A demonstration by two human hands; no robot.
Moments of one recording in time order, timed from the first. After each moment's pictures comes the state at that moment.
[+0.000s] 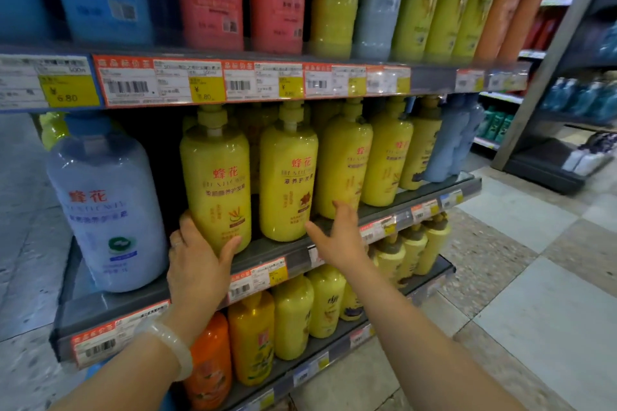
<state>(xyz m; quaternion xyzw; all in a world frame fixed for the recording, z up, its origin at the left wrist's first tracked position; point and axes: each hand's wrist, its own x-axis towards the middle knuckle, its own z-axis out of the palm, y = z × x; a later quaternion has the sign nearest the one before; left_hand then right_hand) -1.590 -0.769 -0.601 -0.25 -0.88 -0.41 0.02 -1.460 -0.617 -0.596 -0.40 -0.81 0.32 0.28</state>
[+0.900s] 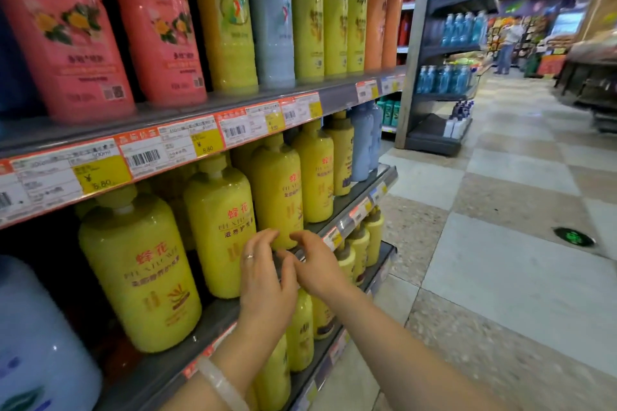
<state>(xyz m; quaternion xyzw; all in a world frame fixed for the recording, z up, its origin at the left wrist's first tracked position) -1.522 -0.685 -0.575 -0.56 -0.65 -0.52 -0.04 -1.444 -0.613 -0.580 -0.47 -0.76 0.33 0.31</state>
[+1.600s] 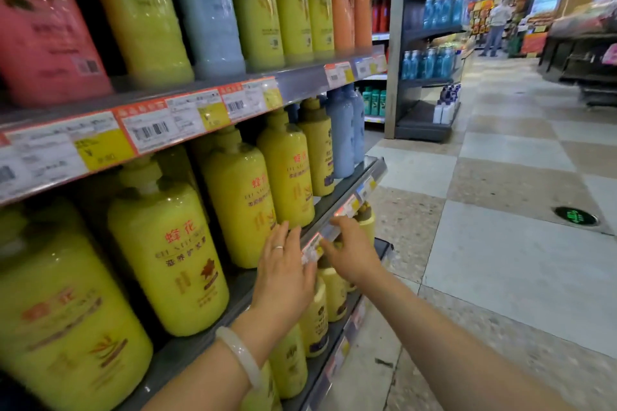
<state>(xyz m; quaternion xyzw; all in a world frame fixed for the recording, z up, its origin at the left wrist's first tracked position) -1.491 -0.604 -0.596 -0.68 -0.67 -0.30 -0.01 -1.374 -0.537 -0.599 -0.53 -0.73 0.25 0.35</state>
